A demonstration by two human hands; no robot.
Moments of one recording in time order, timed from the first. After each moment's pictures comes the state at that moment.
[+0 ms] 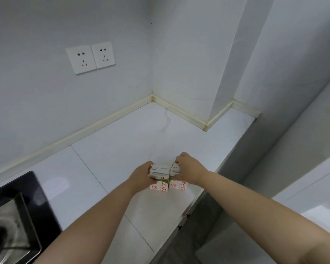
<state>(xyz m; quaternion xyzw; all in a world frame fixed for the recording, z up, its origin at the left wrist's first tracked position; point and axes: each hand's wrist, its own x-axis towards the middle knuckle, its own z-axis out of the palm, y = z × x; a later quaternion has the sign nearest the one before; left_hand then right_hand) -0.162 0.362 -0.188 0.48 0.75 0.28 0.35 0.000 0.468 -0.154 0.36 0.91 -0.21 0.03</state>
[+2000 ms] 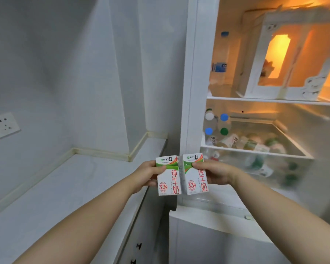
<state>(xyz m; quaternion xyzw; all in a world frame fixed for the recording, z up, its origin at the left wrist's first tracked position) 0.047 0.381 -0.037 0.56 0.52 0.32 0.56 0.289 0.400 -0.027 0.46 0.49 -0.70 -0.25</state>
